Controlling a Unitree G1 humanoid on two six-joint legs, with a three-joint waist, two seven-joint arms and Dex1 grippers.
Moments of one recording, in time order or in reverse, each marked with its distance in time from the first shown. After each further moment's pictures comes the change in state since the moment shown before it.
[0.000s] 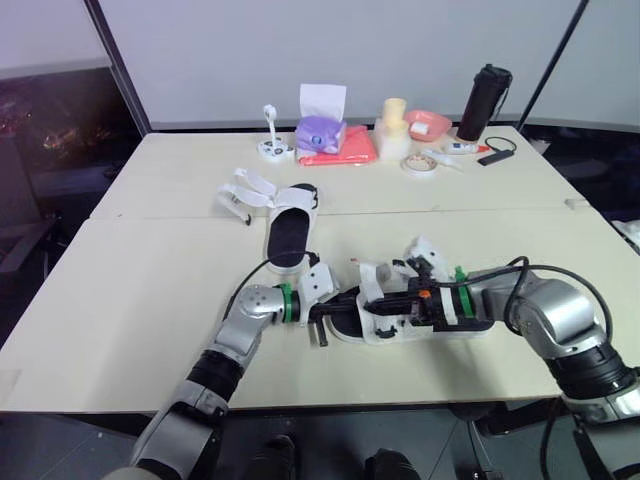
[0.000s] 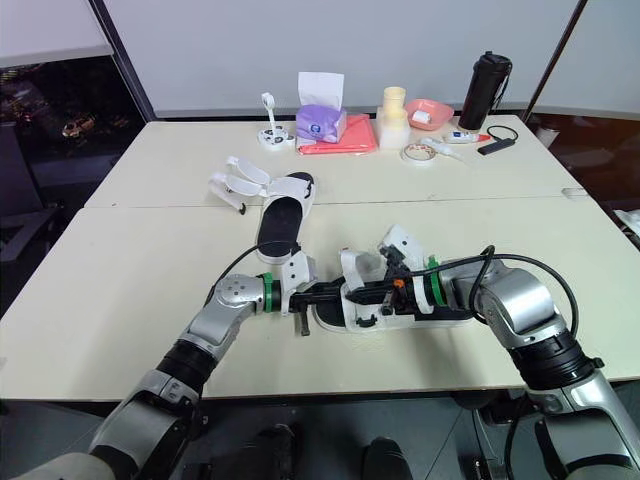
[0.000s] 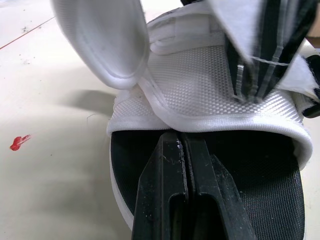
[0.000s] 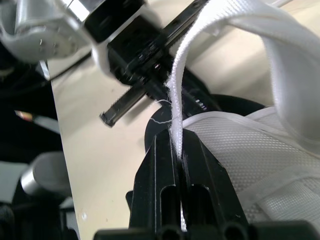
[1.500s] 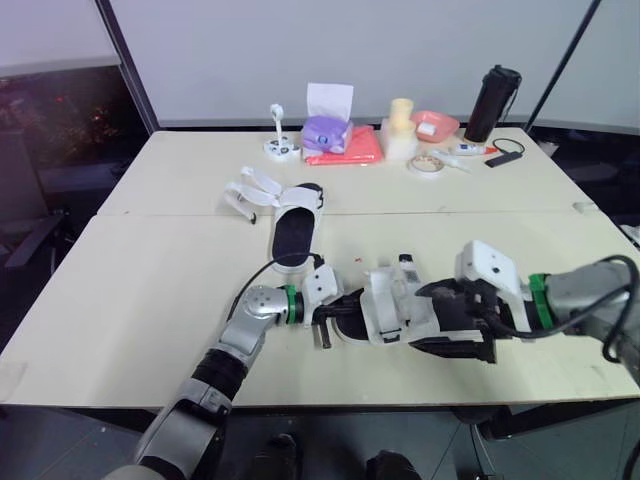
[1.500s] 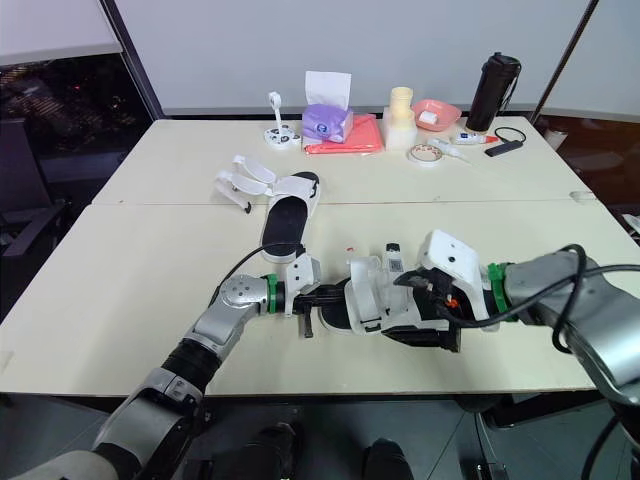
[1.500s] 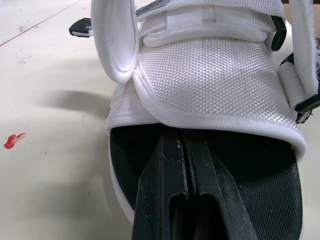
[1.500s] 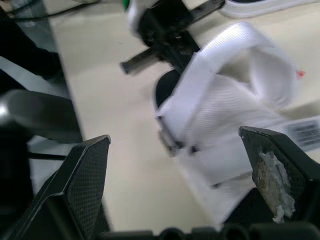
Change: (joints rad) left arm -0.014 -0.015 -0.007 0.042 0.001 -0.037 -0.001; right arm 0.338 -0.289 -0.398 -0.505 0.095 0.143 0.013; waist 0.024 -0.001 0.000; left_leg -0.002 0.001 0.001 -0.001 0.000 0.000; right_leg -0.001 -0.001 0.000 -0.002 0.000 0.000
